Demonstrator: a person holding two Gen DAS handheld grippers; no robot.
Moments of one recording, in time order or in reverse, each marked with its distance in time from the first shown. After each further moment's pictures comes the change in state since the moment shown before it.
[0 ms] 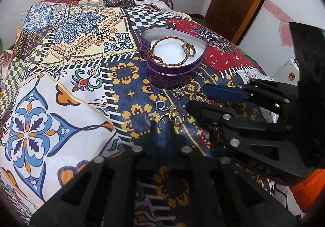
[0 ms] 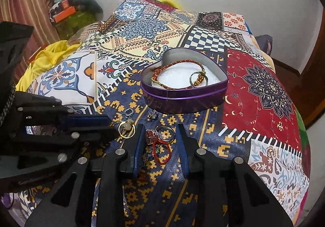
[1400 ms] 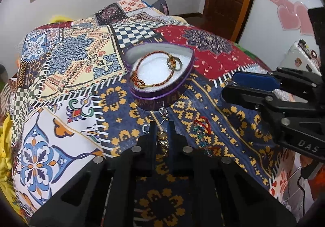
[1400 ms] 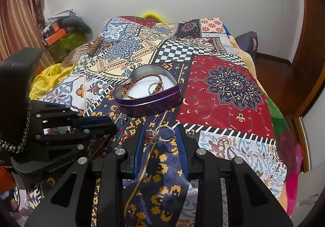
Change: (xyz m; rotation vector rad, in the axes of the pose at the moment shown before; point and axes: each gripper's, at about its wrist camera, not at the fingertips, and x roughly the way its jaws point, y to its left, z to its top) left arm 0.002 -0.028 0.021 0.137 -0.041 0.093; right arm -0.042 -0.042 -0.006 0.114 -0.090 -0.013
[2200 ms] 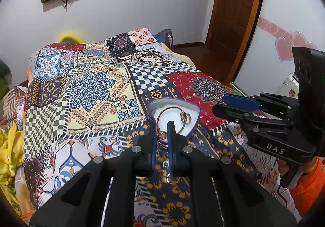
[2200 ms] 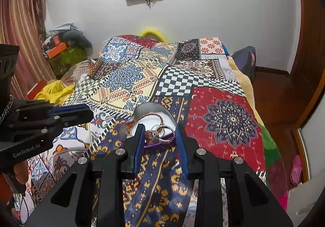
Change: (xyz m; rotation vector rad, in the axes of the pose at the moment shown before) left arm -0.059 0.030 0.041 -0.062 -0.186 -0.016; right arm -0.011 0.004 0.043 0.002 -0.104 -0.007
